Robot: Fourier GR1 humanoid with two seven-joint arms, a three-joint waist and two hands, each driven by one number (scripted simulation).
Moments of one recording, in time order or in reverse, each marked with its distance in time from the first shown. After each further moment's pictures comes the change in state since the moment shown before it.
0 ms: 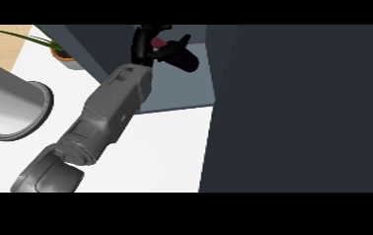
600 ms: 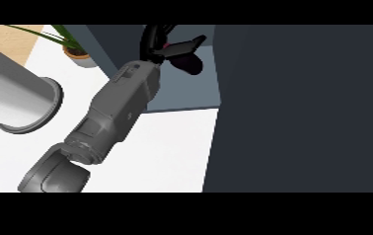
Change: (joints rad) left arm -0.025 -0.031 0.043 -0.034 0.027 -0.194 -0.022; right arm 0.034 -0.010 -0.029 -0.012 -0.006 0.004 0.018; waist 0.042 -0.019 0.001
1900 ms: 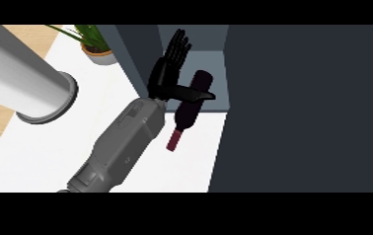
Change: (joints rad) left arm 0.396 -0.033 -0.242 -0.502 0.141 -0.057 0.098; right arm 0.070 -0.017 -0.049 -0.010 -0.002 -0.014 0.008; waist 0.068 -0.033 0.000
